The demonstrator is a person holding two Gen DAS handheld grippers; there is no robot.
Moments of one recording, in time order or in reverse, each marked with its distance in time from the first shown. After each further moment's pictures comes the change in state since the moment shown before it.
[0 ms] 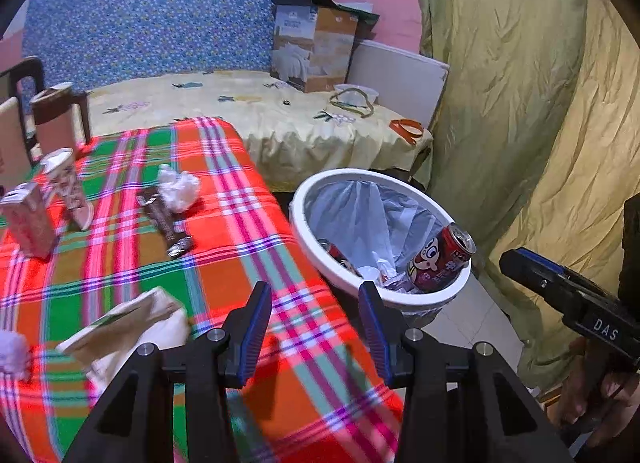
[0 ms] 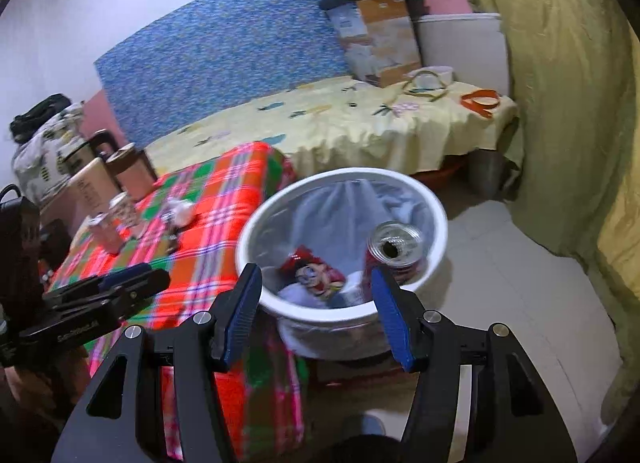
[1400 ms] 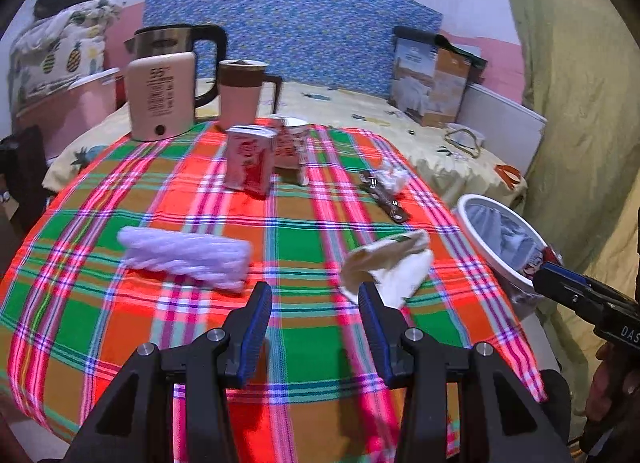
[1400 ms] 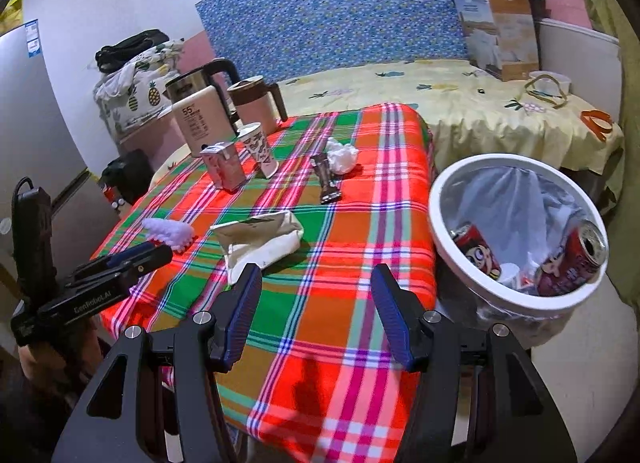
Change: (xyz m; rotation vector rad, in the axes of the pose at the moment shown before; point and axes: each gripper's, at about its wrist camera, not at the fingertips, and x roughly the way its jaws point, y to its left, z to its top) left arm -0.108 0.132 -0.070 -0.217 -0.098 0.308; right arm 0.024 0.111 -0.025 -0.191 0.120 0.273
